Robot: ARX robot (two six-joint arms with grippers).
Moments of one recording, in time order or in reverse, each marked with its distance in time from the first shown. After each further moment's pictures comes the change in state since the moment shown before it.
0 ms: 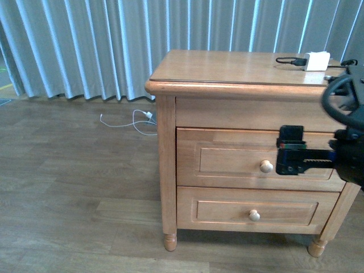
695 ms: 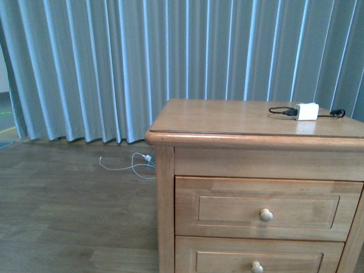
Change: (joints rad) left arm 0.000 0.000 0.000 0.000 0.000 0.000; right arm -0.221 -1.177 -0.432 -0.823 -0.261 0.014
